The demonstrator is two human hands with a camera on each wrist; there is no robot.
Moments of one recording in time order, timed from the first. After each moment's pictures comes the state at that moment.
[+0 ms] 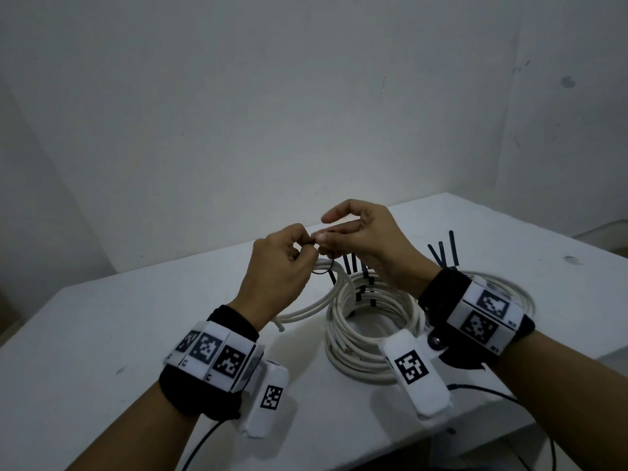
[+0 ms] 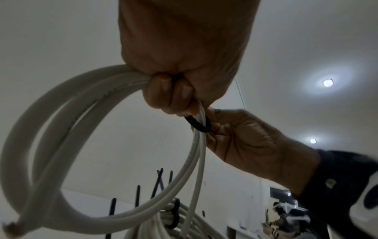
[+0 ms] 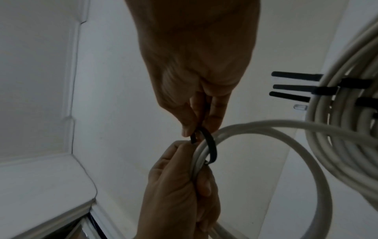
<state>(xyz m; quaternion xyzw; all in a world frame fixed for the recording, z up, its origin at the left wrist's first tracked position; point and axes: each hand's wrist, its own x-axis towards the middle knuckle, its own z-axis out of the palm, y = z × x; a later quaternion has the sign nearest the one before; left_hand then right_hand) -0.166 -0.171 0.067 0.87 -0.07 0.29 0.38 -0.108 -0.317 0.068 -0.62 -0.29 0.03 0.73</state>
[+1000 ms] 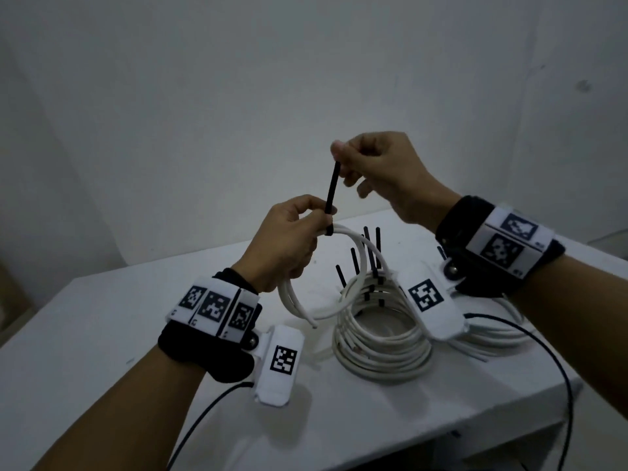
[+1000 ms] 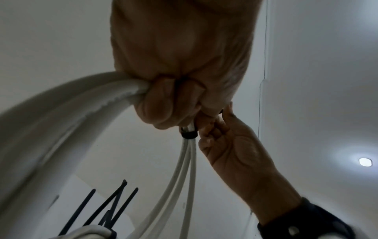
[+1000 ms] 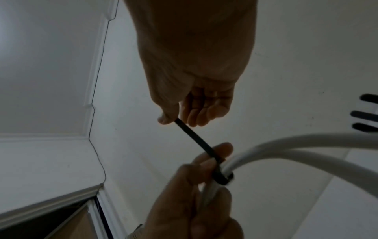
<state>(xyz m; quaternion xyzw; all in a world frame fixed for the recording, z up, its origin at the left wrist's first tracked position) -0.166 -0.171 0.106 0.81 -0.04 0.12 0.58 -0.094 -0.319 0.143 -0.71 -0.33 -0.12 0.61</state>
